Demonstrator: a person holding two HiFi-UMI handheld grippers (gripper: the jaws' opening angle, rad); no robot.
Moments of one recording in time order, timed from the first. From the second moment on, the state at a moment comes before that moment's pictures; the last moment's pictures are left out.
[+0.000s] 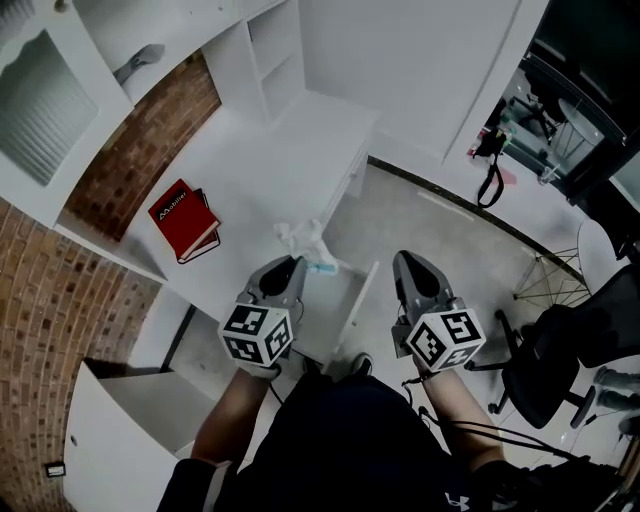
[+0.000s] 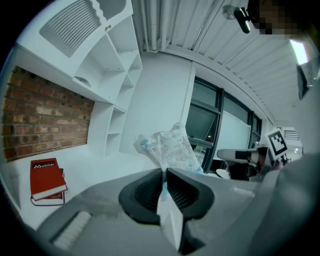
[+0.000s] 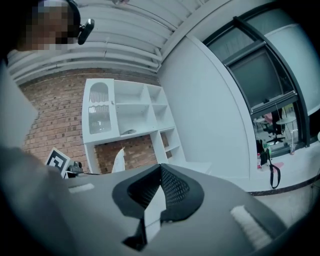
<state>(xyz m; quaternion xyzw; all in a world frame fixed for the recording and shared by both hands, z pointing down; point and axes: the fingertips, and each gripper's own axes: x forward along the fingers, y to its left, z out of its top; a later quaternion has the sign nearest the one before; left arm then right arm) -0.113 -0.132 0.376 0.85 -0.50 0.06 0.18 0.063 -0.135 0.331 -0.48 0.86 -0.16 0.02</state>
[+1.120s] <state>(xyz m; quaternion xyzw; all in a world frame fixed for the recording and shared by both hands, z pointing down) -0.101 -0.129 0.273 0.87 -0.49 -0.04 0.10 0.070 -0.147 0.260 -0.47 0.87 -0.08 0.08</state>
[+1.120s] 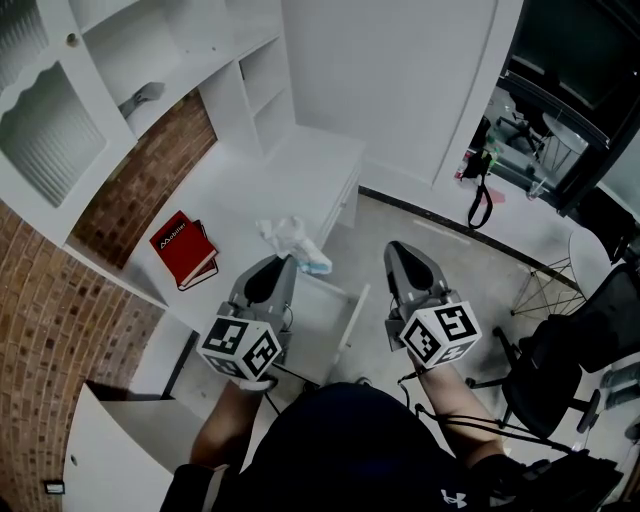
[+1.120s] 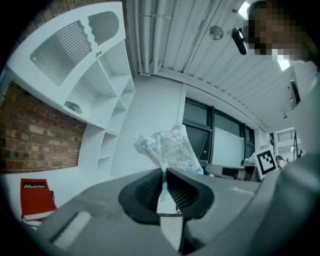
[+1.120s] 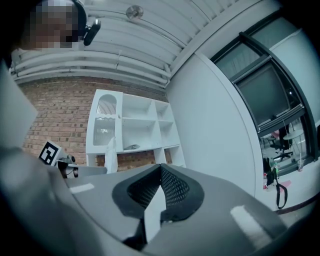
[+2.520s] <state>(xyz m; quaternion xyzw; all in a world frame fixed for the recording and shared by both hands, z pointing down) -0.108 -0.137 0.290 0.87 -0.48 -0.05 0.13 0.065 -0.155 0.273 -0.48 0.87 -0.09 0.08</state>
